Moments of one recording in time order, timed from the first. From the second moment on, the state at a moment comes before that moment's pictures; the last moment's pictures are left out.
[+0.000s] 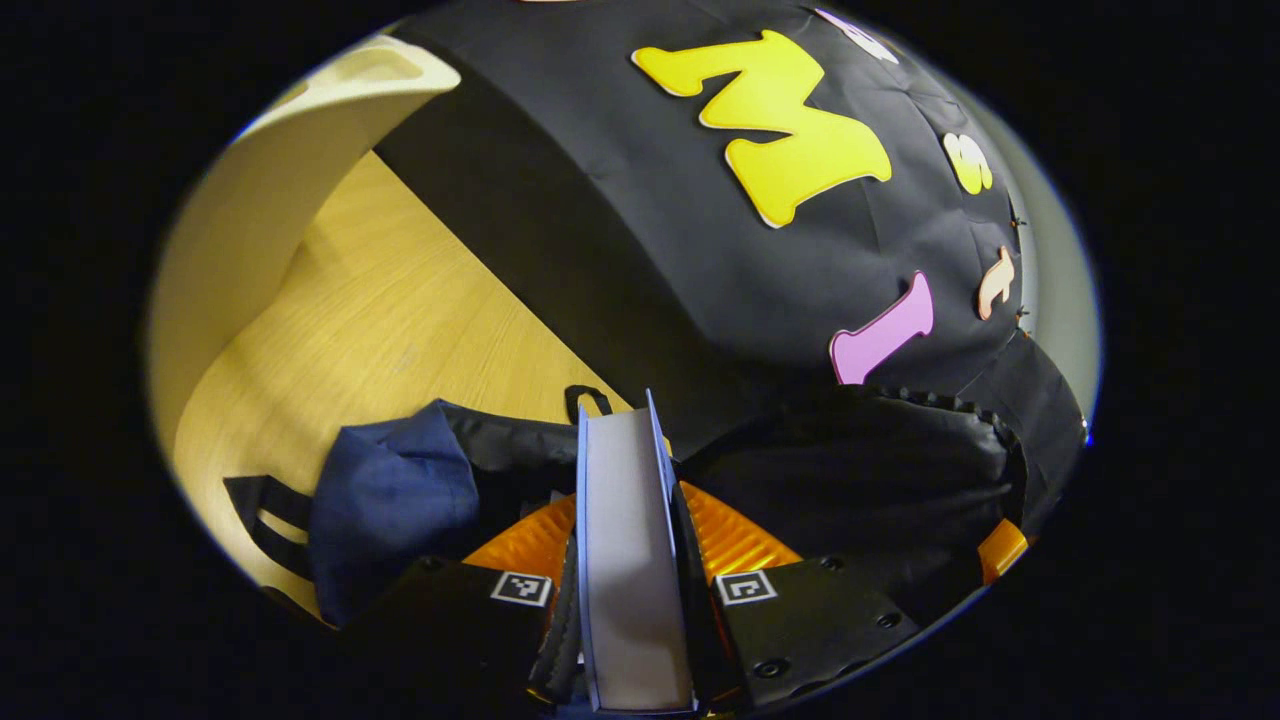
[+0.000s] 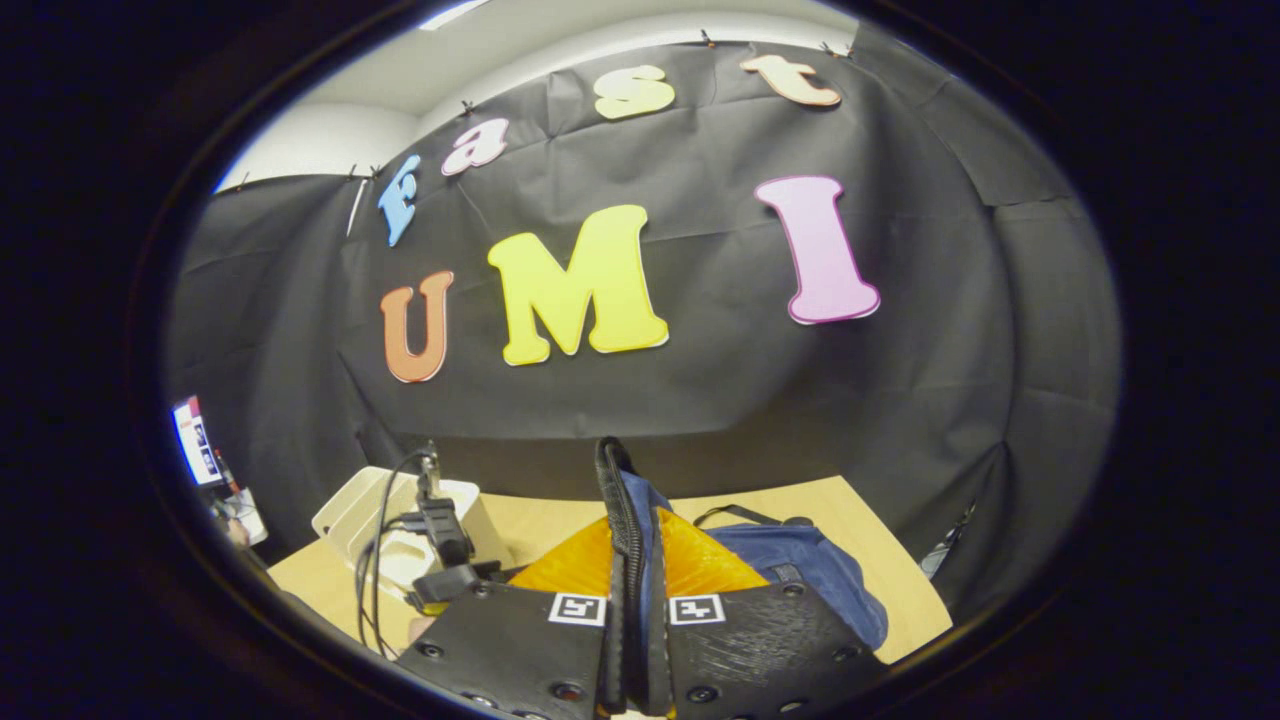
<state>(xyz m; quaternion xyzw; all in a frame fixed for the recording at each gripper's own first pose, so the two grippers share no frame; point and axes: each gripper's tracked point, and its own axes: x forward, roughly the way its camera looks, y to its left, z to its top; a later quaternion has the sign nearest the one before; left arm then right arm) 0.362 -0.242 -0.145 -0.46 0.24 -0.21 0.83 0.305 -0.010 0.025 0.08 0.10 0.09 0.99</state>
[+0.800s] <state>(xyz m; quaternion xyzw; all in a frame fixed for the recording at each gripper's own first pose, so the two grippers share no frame) 0.363 -0.264 -0.186 -0.40 0.24 -0.21 0.86 0.310 -0.013 0.015 0.10 0.11 0.08 0.99</state>
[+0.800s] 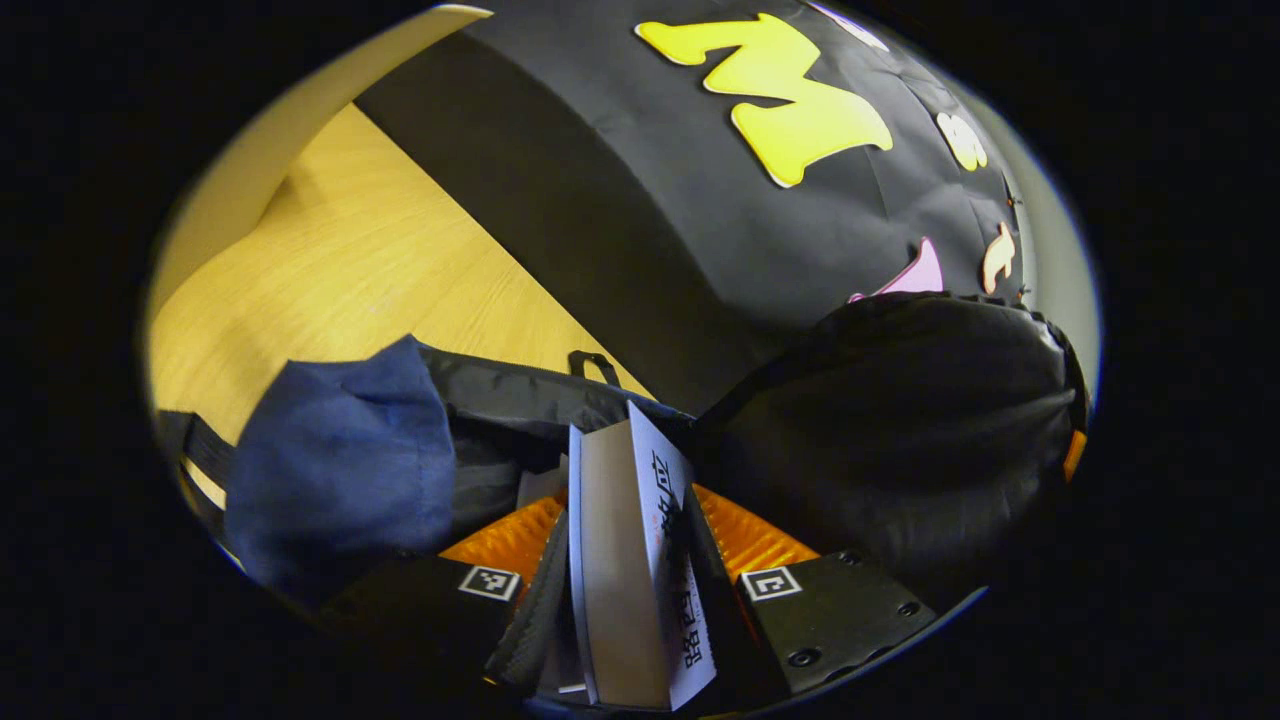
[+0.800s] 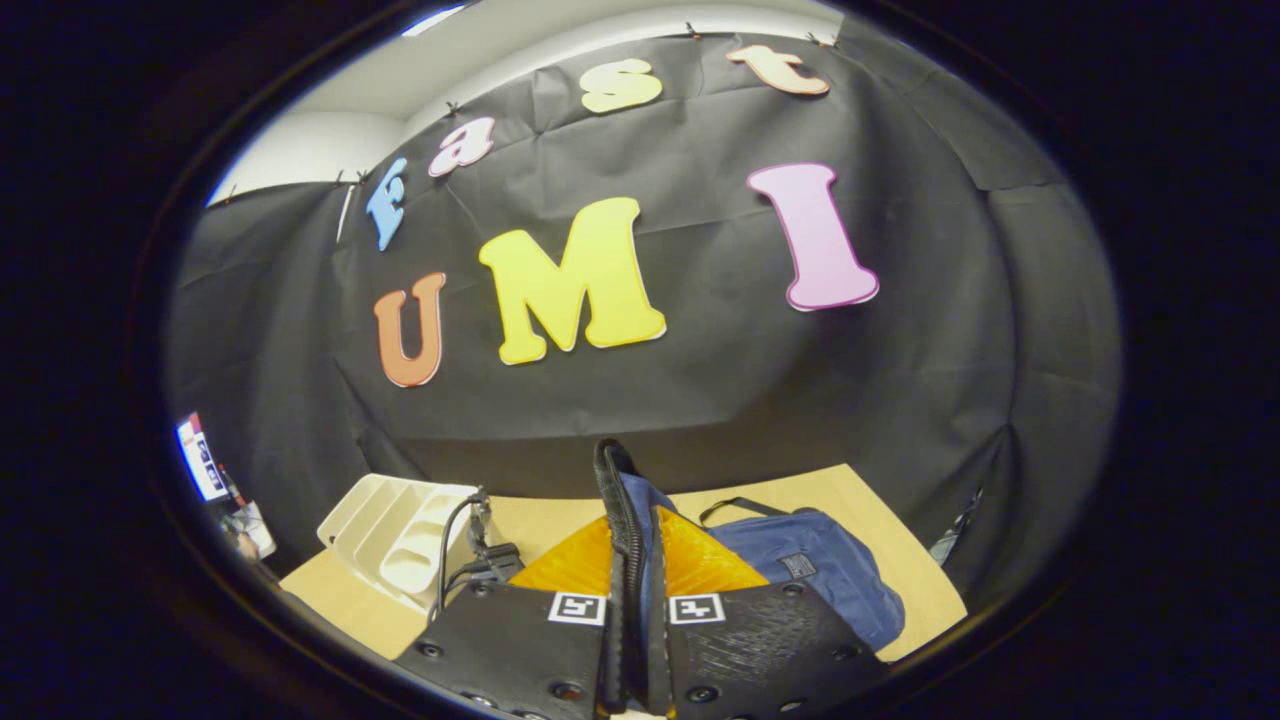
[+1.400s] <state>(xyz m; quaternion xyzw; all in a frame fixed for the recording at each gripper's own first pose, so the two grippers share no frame) 0.341 -0.206 -0.149 -0.18 0.21 -0.17 0.95 0.304 -0.041 -0.011 0.11 0.13 0.04 0.98</state>
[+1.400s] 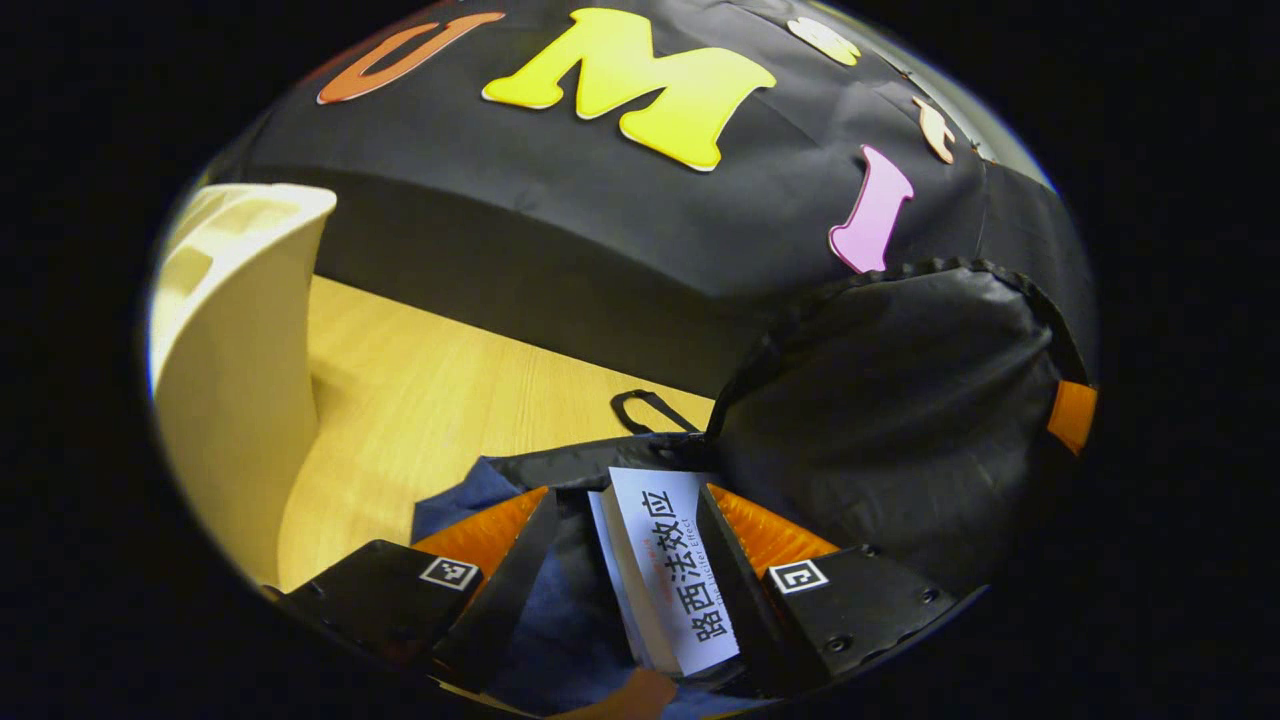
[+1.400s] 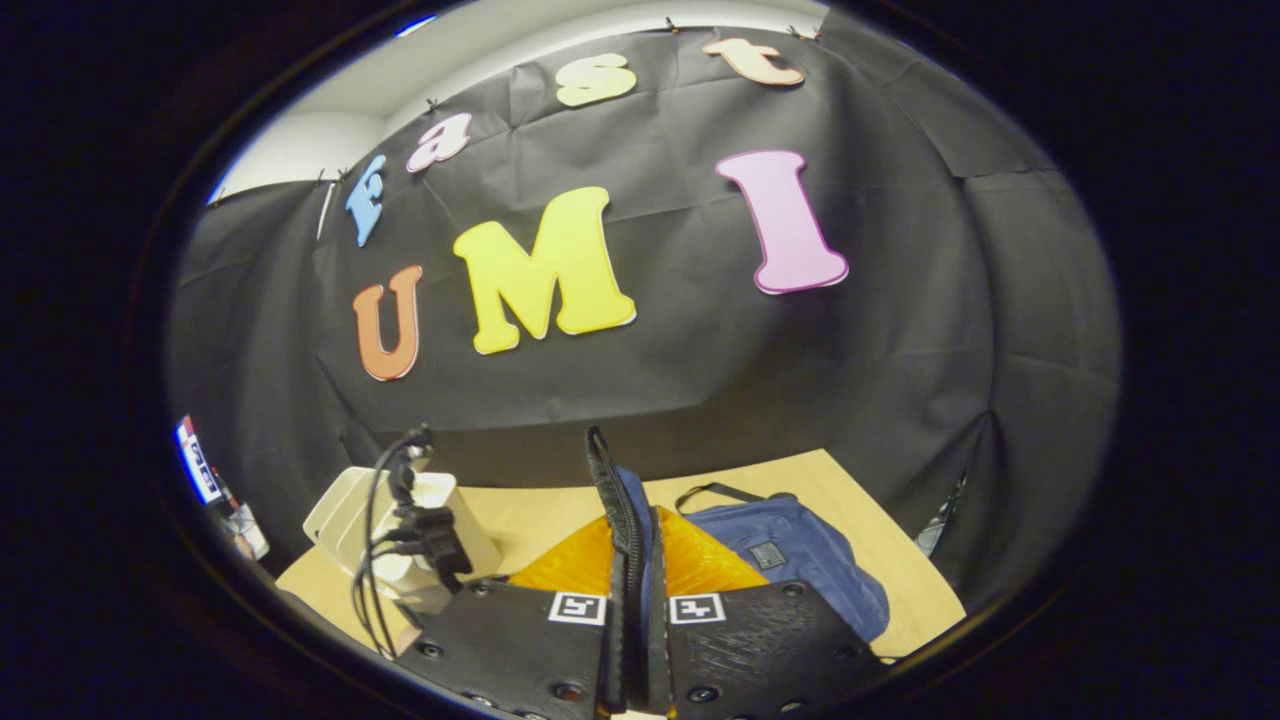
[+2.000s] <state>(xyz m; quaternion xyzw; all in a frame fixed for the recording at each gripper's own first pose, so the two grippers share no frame) 0.293 -0.115 -0.118 -0.10 0.13 -0.16 0.97 0.295 -0.043 -0.069 0.06 0.17 -0.01 0.98</state>
